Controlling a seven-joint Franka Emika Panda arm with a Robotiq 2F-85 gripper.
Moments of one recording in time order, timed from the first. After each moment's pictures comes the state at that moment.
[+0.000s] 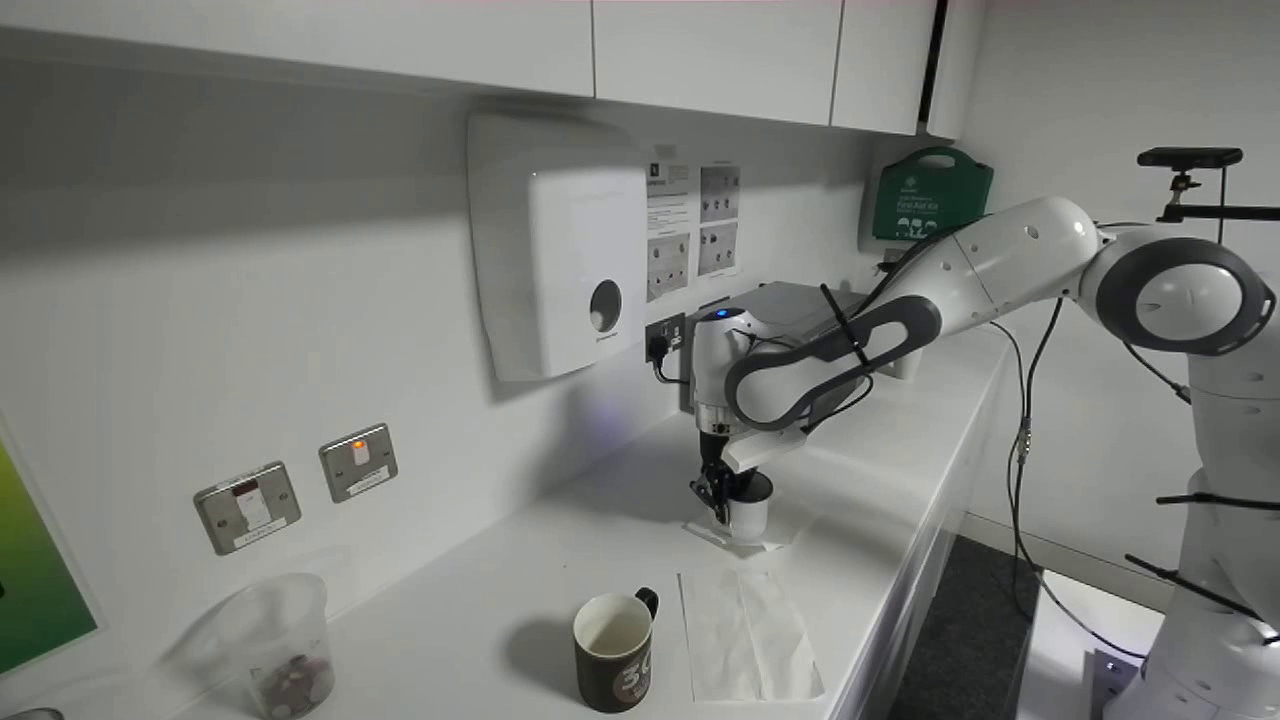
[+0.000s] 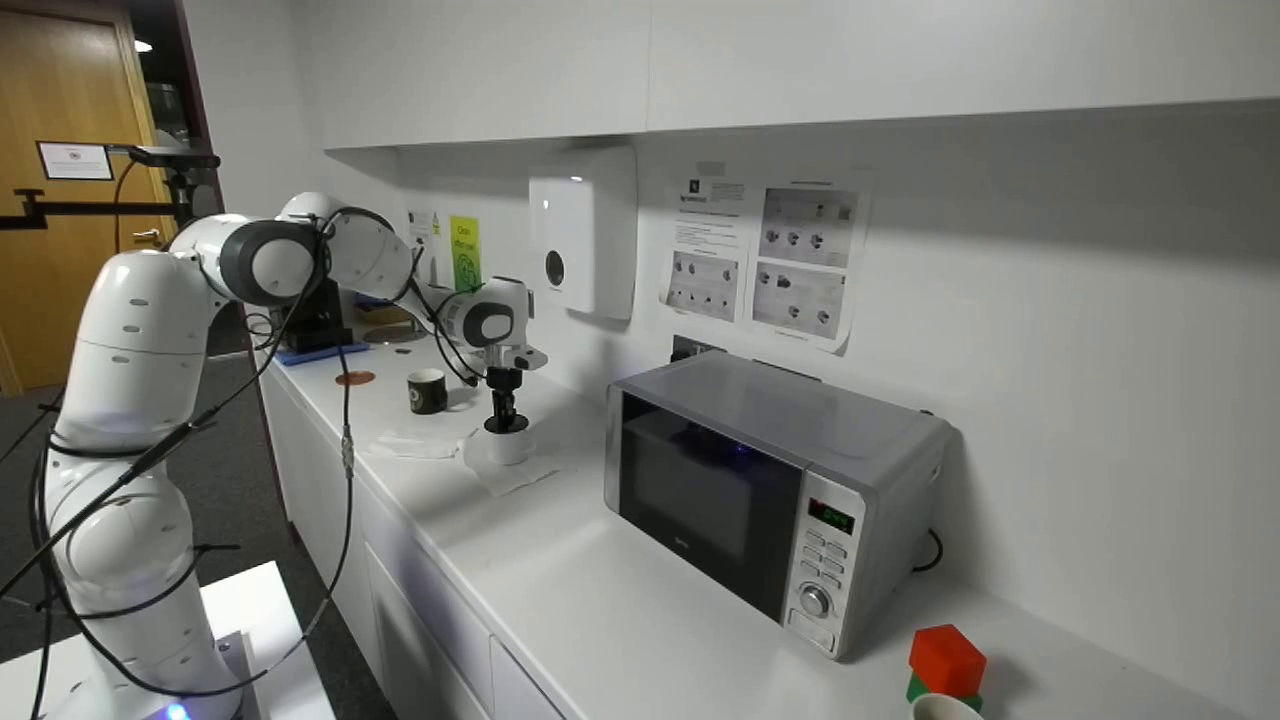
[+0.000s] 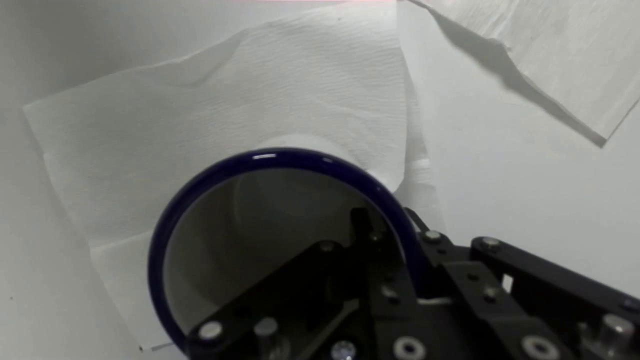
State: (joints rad) arm 0.20 0.34 0.05 -1.84 0.01 2.13 0.54
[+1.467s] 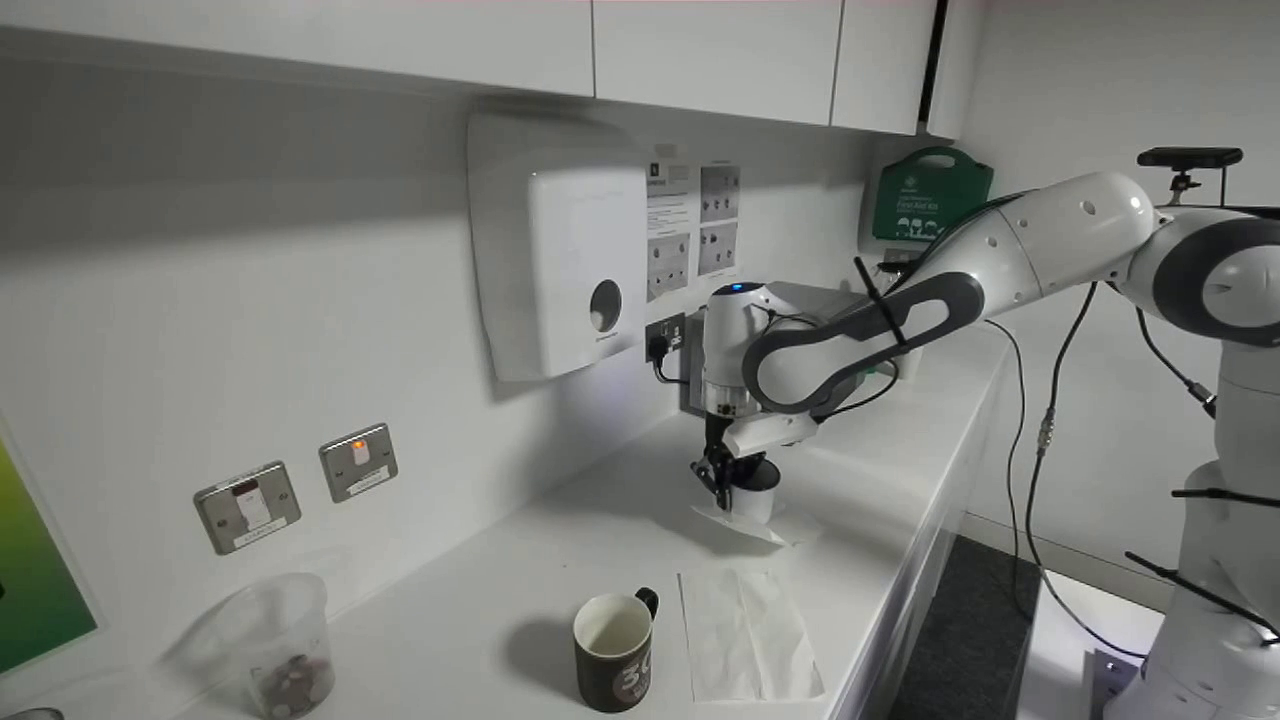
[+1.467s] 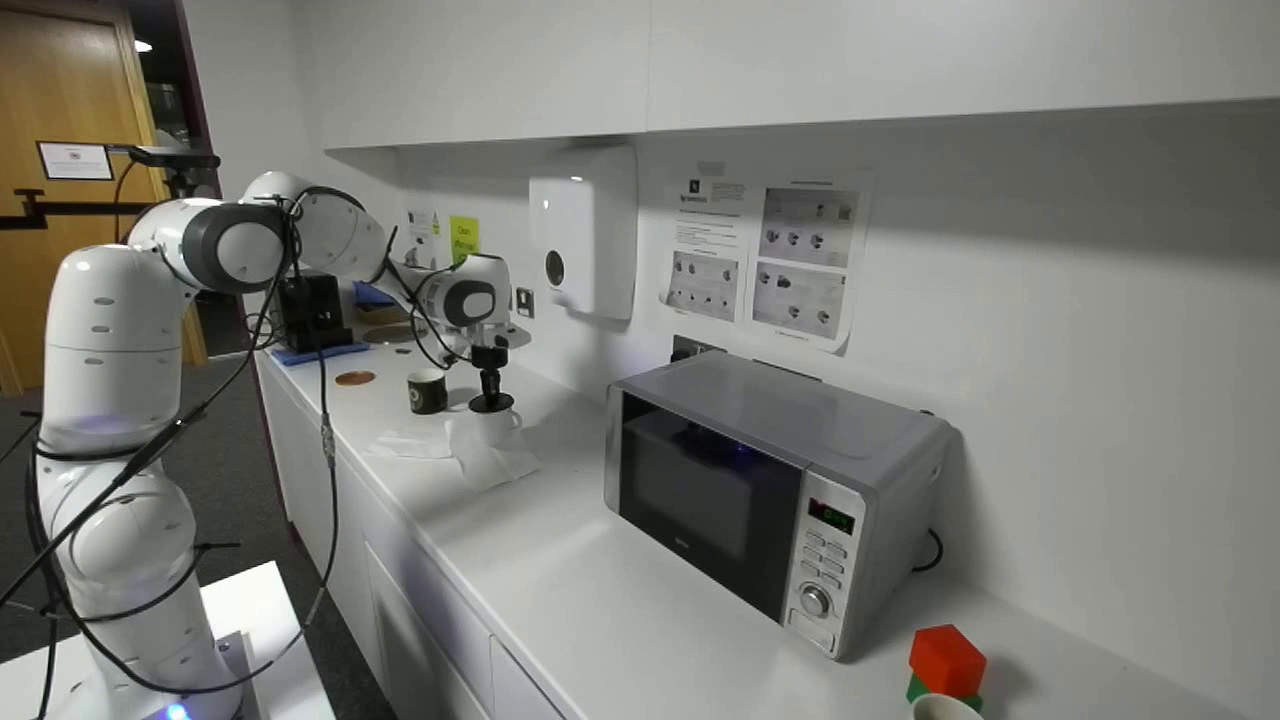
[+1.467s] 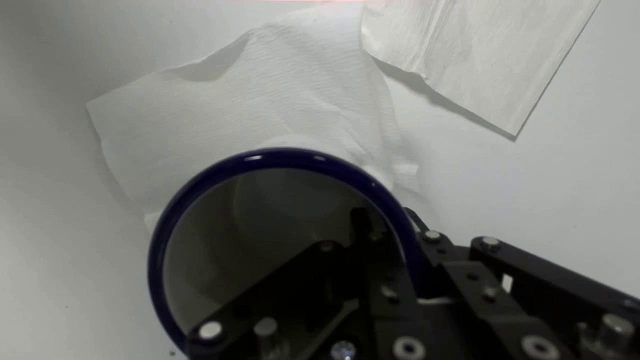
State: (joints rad) arm 0.23 0.23 0.06 -1.90 0.00 2.13 0.69
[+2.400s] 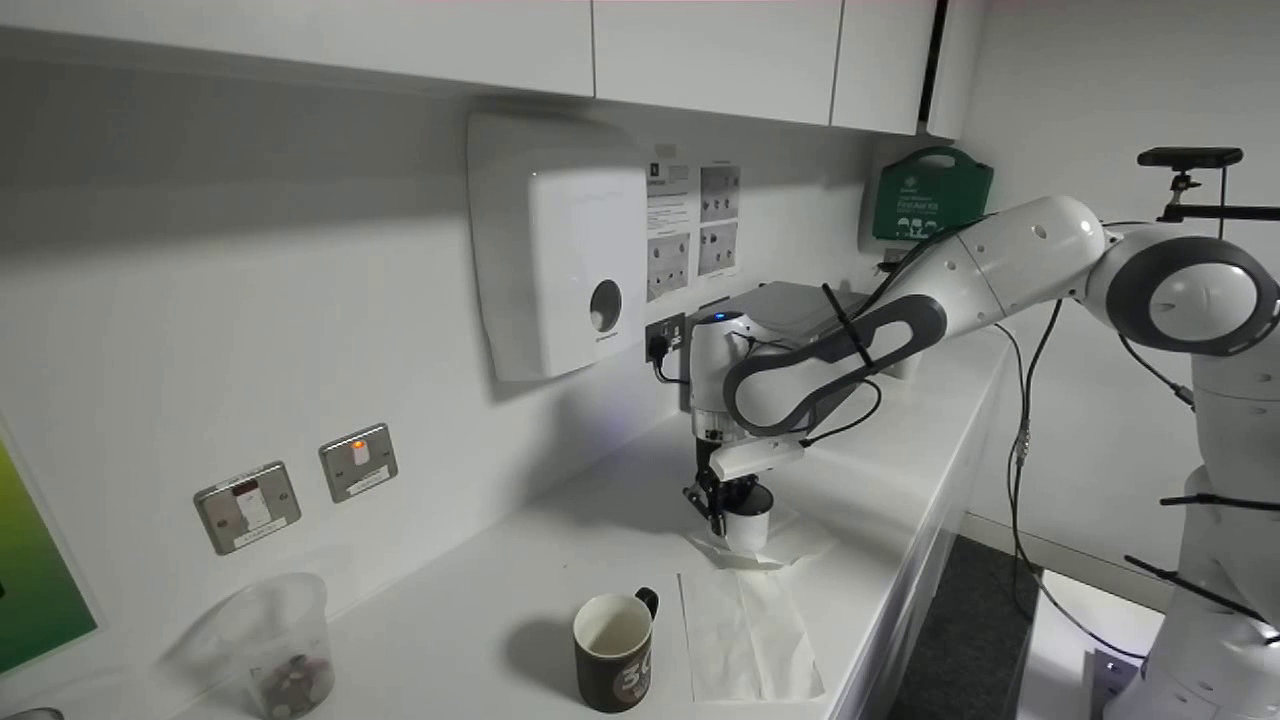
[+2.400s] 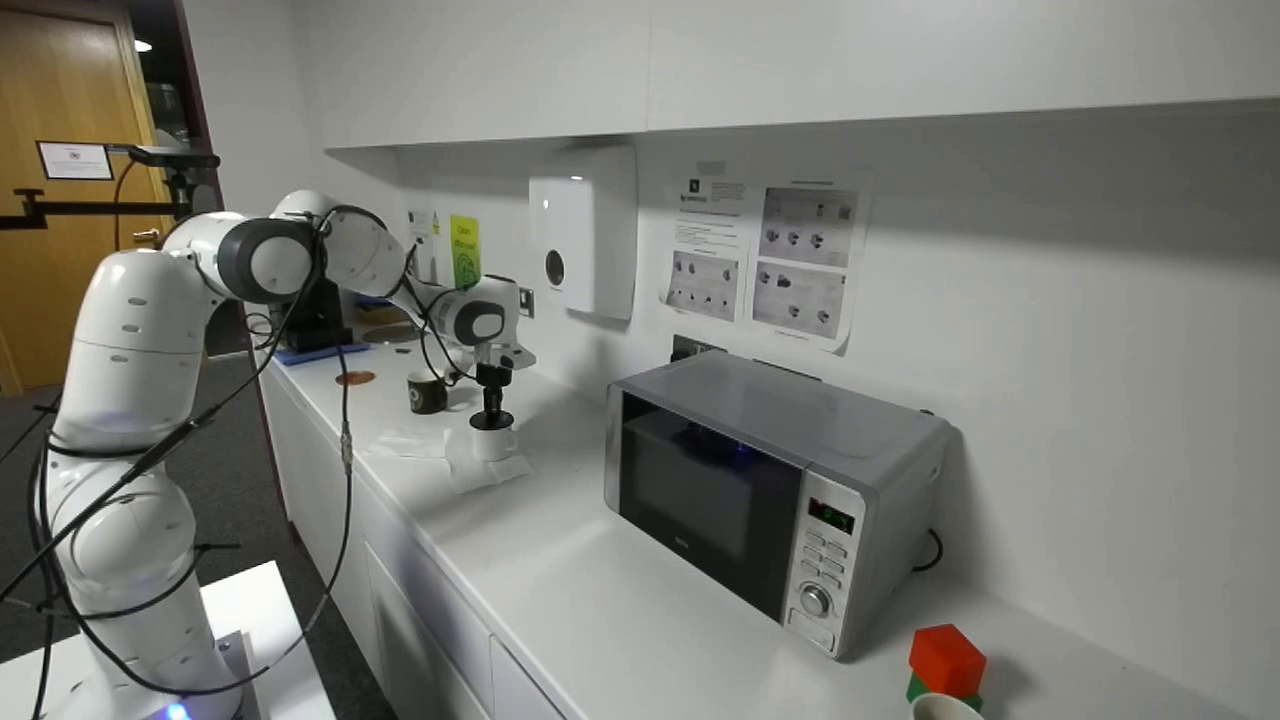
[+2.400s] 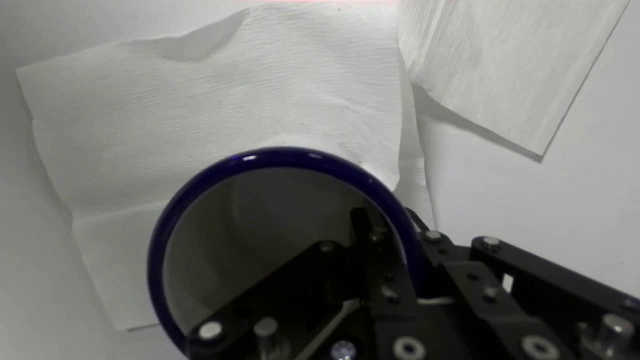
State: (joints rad) arm 0.23 0.33 0.06 -1.86 0.05 2.13 0.70
